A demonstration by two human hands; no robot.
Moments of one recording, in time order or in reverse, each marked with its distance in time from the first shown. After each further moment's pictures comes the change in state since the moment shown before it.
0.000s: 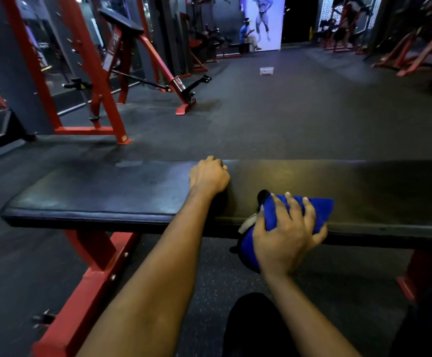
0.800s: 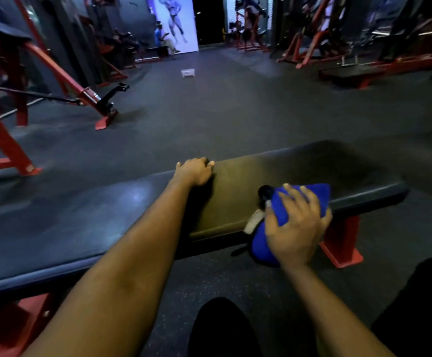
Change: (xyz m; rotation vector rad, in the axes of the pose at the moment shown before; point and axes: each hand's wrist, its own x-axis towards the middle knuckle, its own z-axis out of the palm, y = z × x) left_hand 0.061 0.157 0.053 -0.005 -0.319 0.279; right_hand 0.077 0.159 -0.047 -0.115 0.149 -0.019
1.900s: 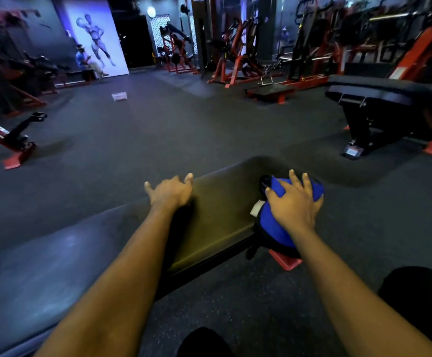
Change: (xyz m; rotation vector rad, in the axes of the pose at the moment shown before) left_hand 0.030 0.102 0.016 0.014 -0.003 -0.011; right_hand 0.108 0.104 -0.030 -0.228 -0.393 0.433
